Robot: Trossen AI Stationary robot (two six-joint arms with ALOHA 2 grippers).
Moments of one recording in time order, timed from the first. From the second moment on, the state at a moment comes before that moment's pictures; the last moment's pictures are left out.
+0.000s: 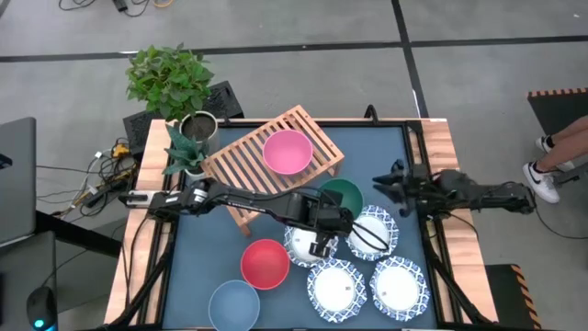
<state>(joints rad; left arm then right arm) -0.20 2.33 2.36 -0.97 -0.22 0.18 0.00 0.07 0.12 0.18 0.11 0.27</state>
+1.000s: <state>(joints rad) 0.02 1.86 2.36 -1.36 -0.28 0.15 0.00 0.07 0.25 -0.15 0.60 0.18</state>
